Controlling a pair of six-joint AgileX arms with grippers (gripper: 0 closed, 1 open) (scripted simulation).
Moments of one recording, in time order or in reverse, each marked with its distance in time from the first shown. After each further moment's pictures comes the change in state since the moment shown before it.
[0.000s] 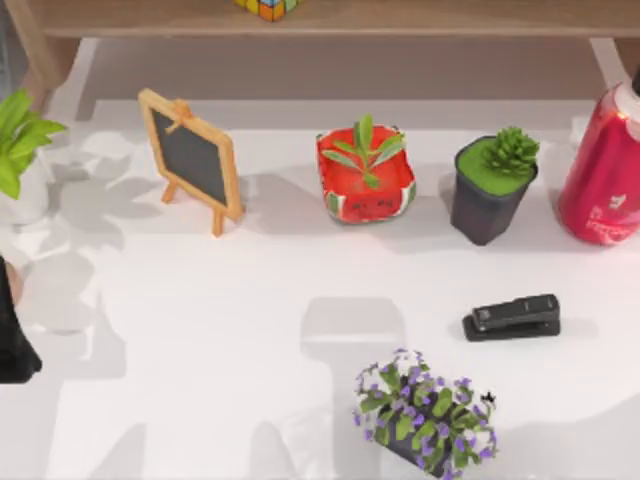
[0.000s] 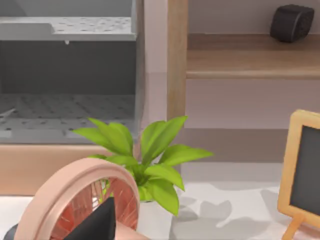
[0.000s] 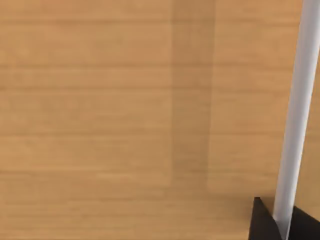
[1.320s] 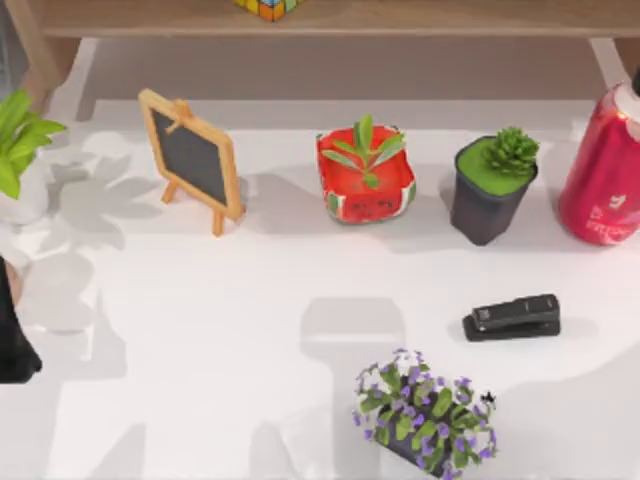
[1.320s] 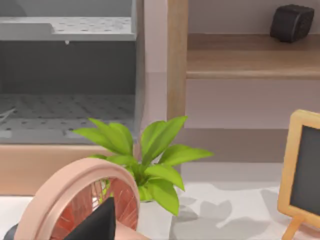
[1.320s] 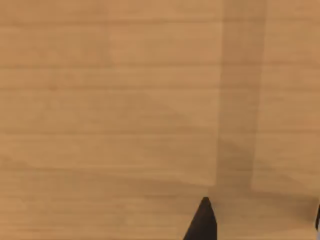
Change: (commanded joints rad) left arm 0.000 0.000 0.000 0.000 0.000 0.000; right arm 0.054 0.108 0.243 -0.137 0.058 0.000
